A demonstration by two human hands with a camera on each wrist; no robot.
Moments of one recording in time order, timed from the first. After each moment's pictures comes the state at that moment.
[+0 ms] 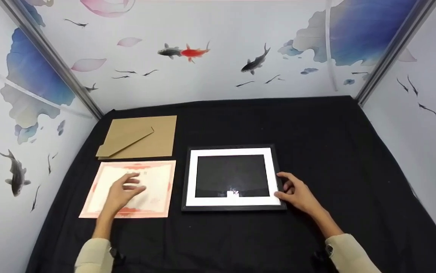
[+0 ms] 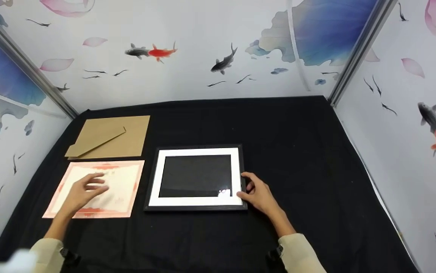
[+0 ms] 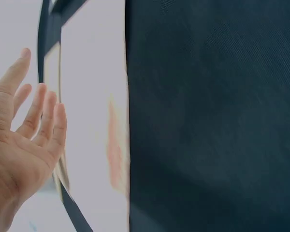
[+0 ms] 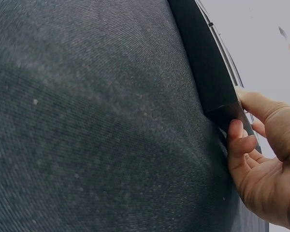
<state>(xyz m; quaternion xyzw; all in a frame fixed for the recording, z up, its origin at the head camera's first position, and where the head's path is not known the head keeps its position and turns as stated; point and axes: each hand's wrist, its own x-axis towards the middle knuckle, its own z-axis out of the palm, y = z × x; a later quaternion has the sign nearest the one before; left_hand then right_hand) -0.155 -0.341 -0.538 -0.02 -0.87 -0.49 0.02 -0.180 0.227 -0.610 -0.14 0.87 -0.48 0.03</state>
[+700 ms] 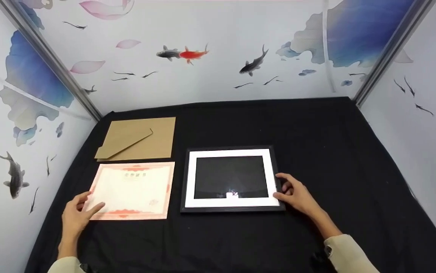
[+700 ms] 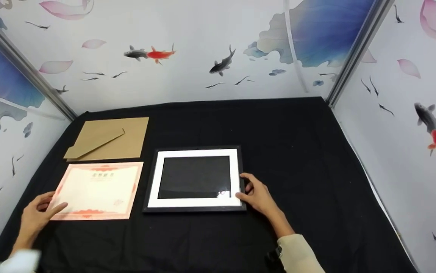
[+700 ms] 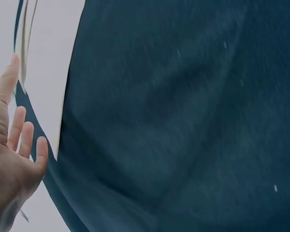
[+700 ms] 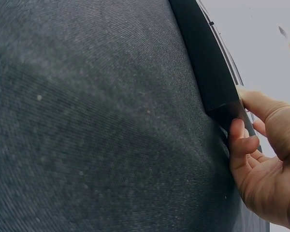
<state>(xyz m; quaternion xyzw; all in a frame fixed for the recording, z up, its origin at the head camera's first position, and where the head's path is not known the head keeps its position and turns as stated) -0.107 -0.456 -0.584 0.13 -0.90 -0.38 0.13 -0.180 0.228 -0.610 -0.14 0.86 -0.48 0.03</state>
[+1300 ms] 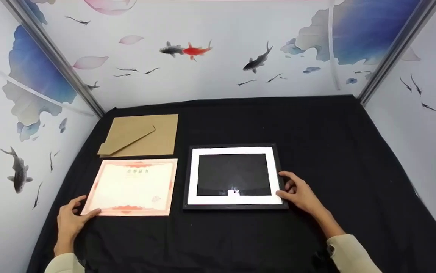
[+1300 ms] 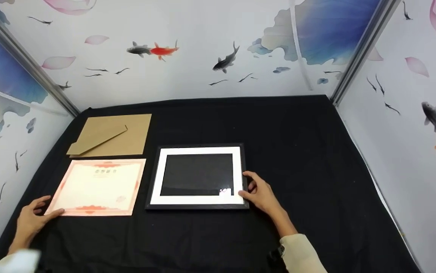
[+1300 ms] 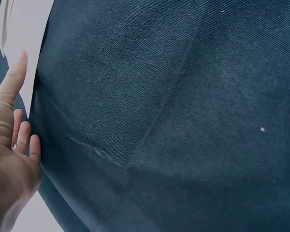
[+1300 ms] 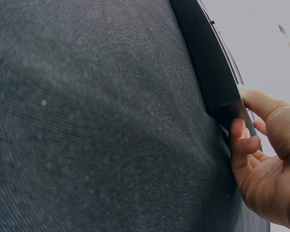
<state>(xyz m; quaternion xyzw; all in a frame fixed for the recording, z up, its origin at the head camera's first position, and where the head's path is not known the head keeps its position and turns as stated) -0.091 -0.483 -0.597 0.15 -0.92 -0.33 0.12 -0.177 0.227 -0.609 -0.15 0.87 -0.48 0.03</state>
